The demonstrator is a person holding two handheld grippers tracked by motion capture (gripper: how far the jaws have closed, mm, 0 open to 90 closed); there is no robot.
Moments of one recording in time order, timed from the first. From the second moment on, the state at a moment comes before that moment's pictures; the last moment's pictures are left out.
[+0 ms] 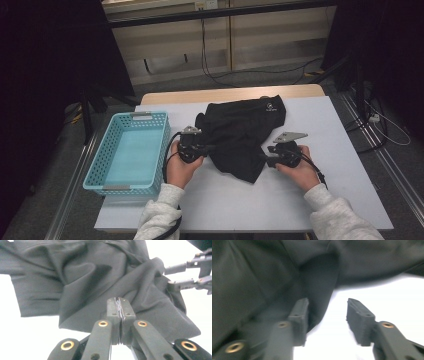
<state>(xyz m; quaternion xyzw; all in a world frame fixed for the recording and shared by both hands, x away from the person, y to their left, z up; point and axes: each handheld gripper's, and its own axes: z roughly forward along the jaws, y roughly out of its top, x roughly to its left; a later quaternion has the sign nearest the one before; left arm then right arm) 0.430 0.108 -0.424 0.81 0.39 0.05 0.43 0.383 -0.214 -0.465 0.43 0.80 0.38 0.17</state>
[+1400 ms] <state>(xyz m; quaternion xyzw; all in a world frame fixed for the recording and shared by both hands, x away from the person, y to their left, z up) 0.412 0.074 -0.449 0.85 0.33 0.05 0.40 0.382 -0.212 -0.455 0.42 0.79 0.42 0.18</state>
